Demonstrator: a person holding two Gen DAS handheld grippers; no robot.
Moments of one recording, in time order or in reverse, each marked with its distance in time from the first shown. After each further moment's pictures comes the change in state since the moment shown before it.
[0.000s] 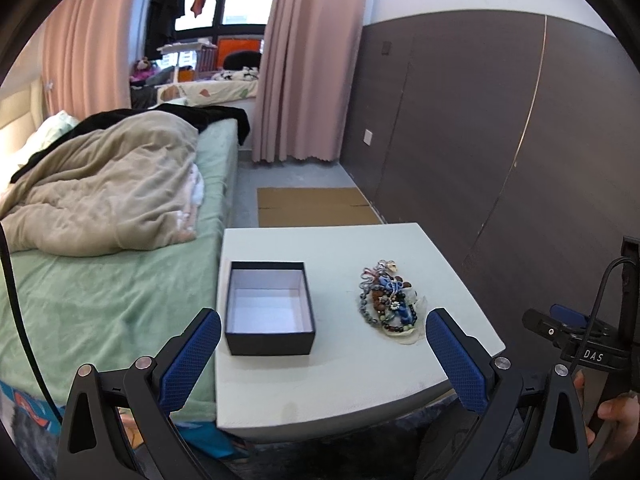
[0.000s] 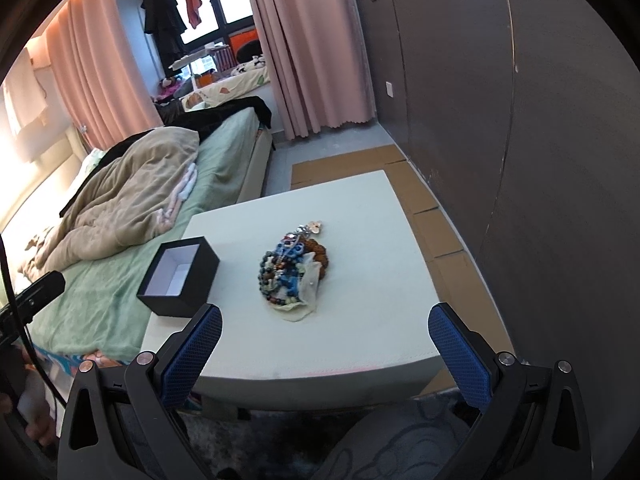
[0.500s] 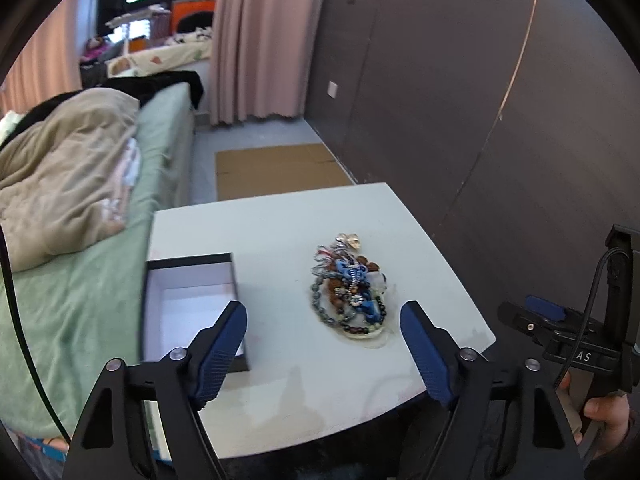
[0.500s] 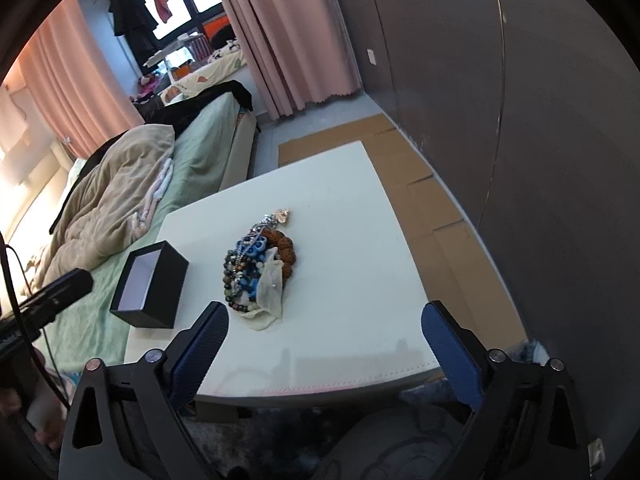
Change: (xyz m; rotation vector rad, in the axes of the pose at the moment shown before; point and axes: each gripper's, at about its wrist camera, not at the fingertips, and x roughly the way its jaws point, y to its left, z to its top) left arm 0.088 -0.044 0.019 0.065 0.183 -0.106; right arm 0.053 -0.048 0.011 0.102 0.102 0.018
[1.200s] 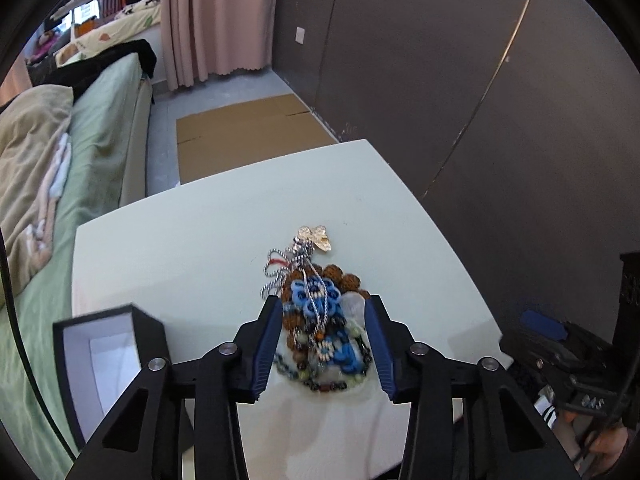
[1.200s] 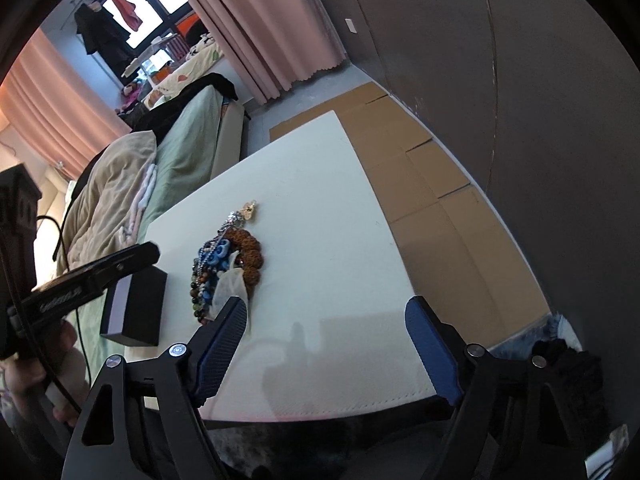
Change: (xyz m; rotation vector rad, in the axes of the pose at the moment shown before) left arm 0.115 -0.031 0.046 0.085 0.210 -0.035; right arm 0.052 -0.044 0.007 0.125 0.085 0.054
